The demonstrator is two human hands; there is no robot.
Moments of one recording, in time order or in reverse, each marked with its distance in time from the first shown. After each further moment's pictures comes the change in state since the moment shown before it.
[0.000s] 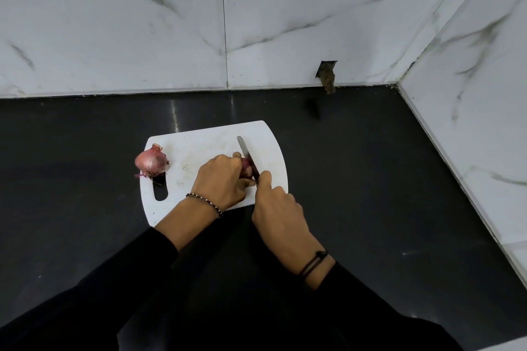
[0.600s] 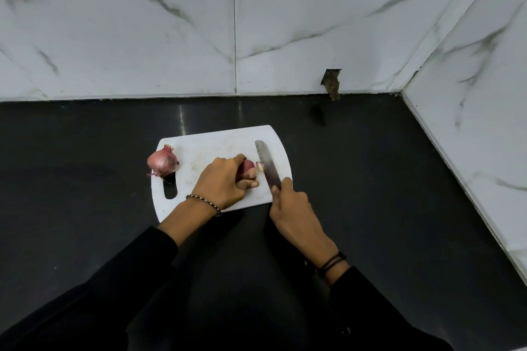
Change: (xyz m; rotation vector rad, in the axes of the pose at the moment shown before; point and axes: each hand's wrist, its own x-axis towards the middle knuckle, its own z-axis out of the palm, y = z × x) left_hand 0.002 -0.024 0.017 -0.232 0.029 -0.015; right_hand 0.007 0.032 0.010 0.376 -0.016 0.059
